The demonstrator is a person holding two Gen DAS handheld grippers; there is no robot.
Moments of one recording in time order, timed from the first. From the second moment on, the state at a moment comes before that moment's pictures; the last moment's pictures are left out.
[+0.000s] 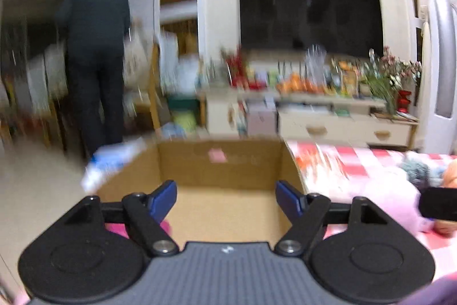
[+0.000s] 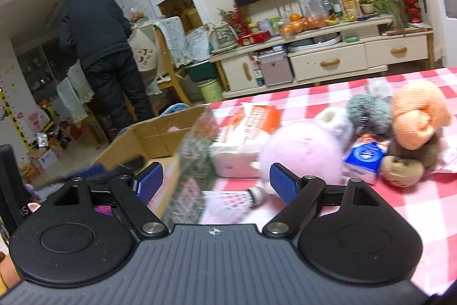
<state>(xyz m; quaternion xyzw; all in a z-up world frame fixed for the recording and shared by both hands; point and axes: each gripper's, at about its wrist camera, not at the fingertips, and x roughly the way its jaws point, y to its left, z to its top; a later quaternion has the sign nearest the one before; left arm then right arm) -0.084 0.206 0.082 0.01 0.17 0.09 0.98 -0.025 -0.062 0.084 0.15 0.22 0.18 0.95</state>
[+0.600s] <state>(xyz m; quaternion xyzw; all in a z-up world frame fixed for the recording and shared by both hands) -0.075 0.196 0.105 0.03 0.11 0.08 0.99 -0.037 -0.090 0.079 0.10 0.18 0.11 0.97</state>
